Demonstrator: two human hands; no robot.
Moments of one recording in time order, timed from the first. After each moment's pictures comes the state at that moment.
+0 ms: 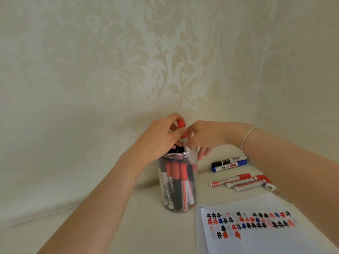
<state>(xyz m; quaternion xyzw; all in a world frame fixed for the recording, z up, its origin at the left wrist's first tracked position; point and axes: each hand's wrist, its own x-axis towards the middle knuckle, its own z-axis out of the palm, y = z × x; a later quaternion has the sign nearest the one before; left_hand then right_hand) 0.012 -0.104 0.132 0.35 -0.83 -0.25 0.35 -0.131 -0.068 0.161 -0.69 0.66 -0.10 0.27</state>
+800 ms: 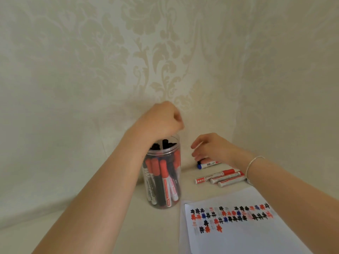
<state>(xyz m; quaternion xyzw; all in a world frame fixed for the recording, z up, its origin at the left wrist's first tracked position) -0.031 -0.096 0.166 0.43 -0.87 -0.09 0.23 -0.191 -0.058 0.094 -0.56 0.68 -0.34 0.33</state>
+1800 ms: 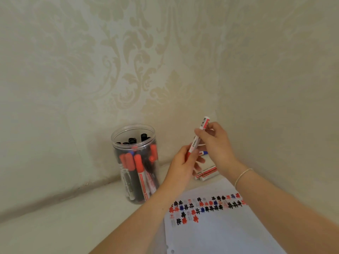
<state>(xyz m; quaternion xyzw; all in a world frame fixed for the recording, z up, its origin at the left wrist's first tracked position) -0.114 -0.057 0.018 0.29 -0.69 -0.52 0.41 -0.221 -0.040 0.062 -0.40 0.55 -0.68 0.27</state>
